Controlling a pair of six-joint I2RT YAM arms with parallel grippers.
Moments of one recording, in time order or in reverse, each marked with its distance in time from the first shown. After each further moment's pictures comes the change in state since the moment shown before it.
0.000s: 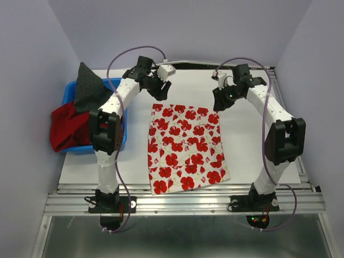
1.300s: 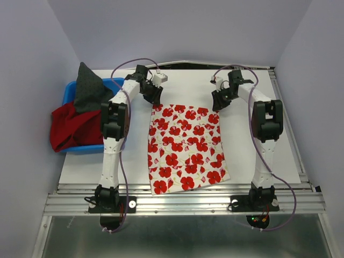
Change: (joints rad) left arm 0.128 0.405 0.324 -0.068 0.067 -0.016; right arm -0.127 0.526 0.292 0.174 -0.022 -0.038
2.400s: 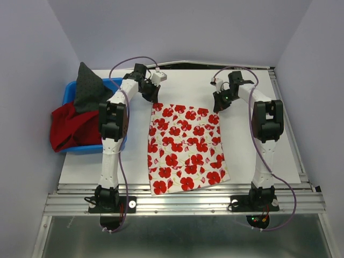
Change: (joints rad) left arm 0.009 -0.040 -0.057 0.015 0.005 0.040; right arm -0.002 -0.008 -0.019 -0.027 -0.033 -0.021
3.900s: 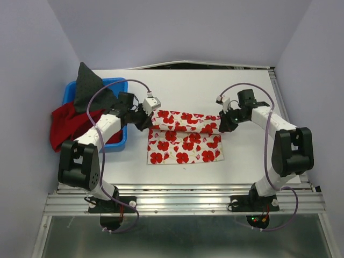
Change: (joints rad) left arm -0.029 -0.923 -1.059 0.346 0.074 0.060; right arm 0.013 -0.641 -0.663 0.086 -0.043 -0.056
